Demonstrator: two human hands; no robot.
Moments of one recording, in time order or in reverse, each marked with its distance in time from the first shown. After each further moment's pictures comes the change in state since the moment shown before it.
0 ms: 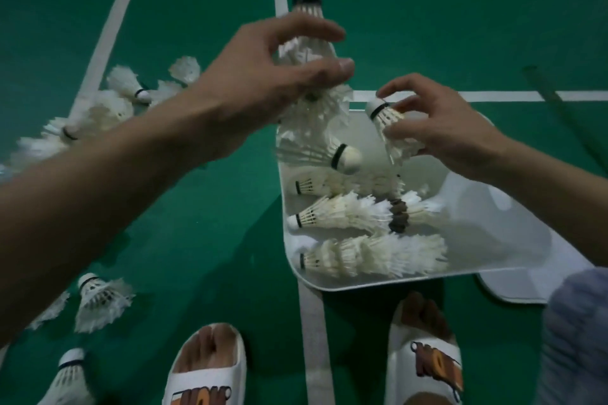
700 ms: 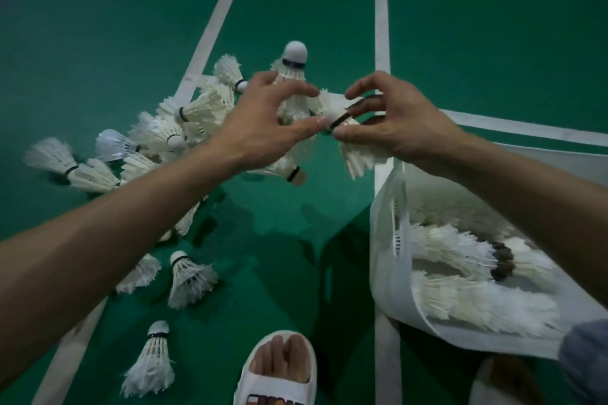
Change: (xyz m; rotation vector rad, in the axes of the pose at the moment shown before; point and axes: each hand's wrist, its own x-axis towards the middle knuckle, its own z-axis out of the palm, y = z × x) left_hand -0.020 -0.108 -0.119 0.486 0.261 -0.151; right_hand 0.081 -0.075 0.151 -0.039 -0.260 -0.165
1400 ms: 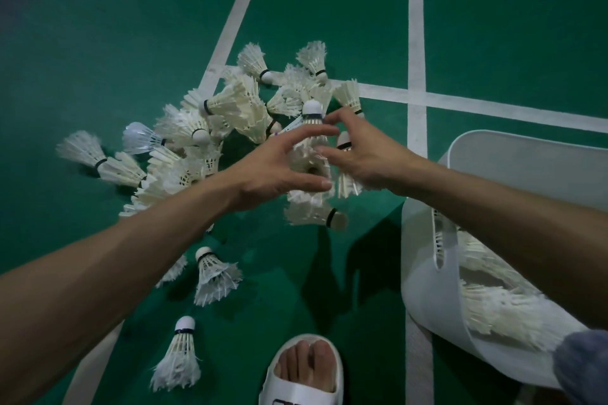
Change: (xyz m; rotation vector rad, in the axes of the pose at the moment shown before) left_hand -0.012 -0.064 0.014 -0.451 -0.361 -0.145; right_hand 0.034 0.021 0.068 -0.191 -0.148 0.128
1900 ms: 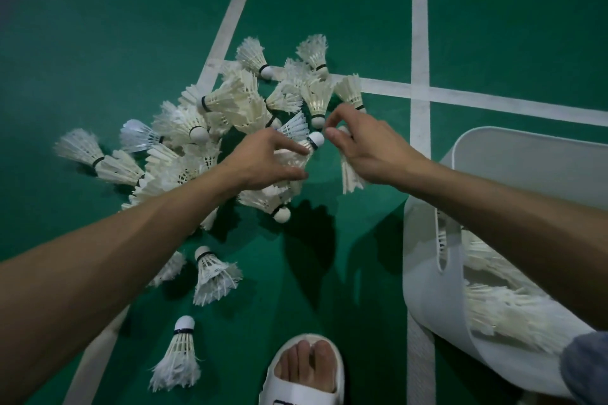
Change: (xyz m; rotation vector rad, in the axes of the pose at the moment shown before) left_hand 0.031 -0.030 -0.019 0.540 0.203 -0.069; right_hand 0.009 0.004 0.000 -0.229 0.107 -0.116
